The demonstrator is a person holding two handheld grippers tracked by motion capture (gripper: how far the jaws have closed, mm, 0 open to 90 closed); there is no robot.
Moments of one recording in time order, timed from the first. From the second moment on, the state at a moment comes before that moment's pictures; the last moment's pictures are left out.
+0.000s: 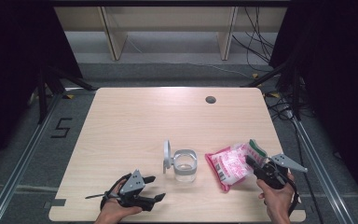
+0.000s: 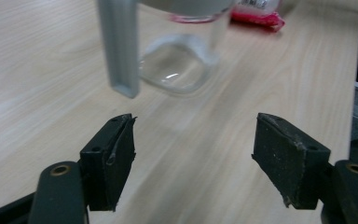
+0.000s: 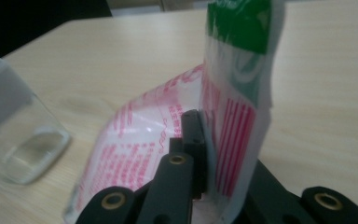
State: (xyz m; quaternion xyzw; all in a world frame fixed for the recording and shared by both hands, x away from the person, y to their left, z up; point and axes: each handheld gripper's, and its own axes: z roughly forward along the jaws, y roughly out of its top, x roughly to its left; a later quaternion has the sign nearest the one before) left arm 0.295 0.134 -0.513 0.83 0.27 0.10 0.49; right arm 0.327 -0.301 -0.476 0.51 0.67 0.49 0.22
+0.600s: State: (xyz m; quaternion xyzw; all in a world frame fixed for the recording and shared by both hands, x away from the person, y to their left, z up) left arm 0.280 0.069 -0.516 0.83 0.24 0.11 0.50; right arm 0.322 -0.272 -0.435 0.42 0.70 0.53 0.23
